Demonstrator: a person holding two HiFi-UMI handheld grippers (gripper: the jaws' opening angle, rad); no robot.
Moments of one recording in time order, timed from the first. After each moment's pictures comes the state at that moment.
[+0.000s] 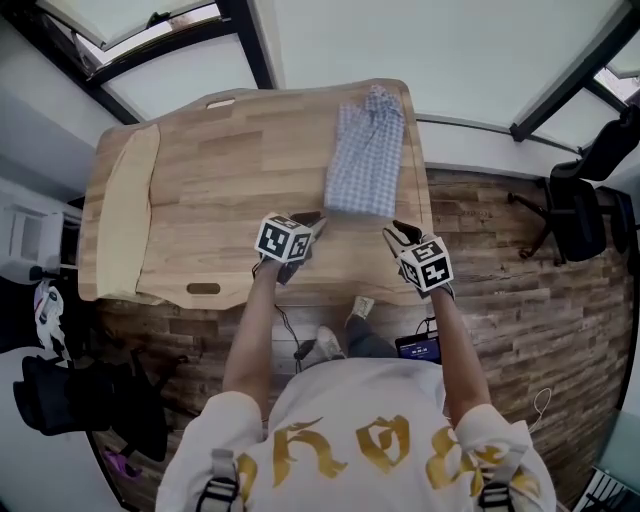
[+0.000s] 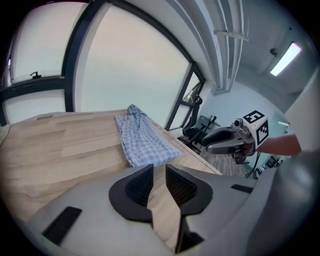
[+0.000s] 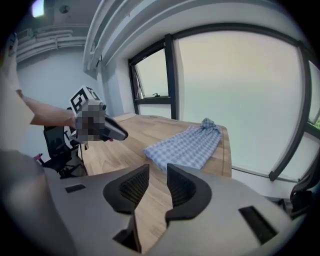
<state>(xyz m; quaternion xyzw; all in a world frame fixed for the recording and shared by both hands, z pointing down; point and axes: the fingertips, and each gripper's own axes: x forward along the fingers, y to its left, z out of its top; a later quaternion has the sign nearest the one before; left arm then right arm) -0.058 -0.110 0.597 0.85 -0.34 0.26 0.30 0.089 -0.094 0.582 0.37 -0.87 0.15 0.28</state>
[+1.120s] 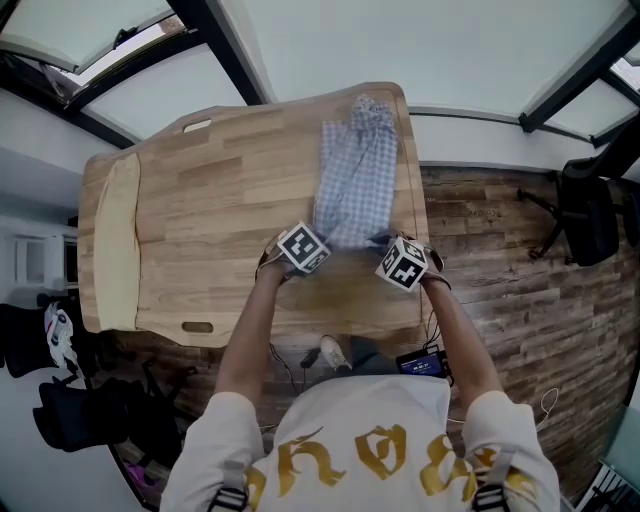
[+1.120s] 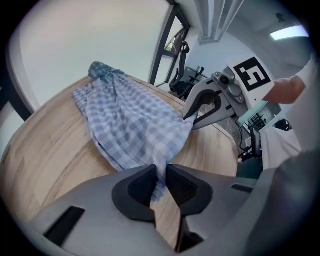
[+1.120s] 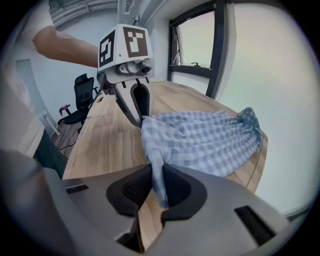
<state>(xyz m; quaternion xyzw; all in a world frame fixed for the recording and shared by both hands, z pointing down) -0.010 -0.168 0.692 0.81 -0.16 0.50 0.27 0.075 -0.166 0.686 0.14 -0.87 0.07 0.47</state>
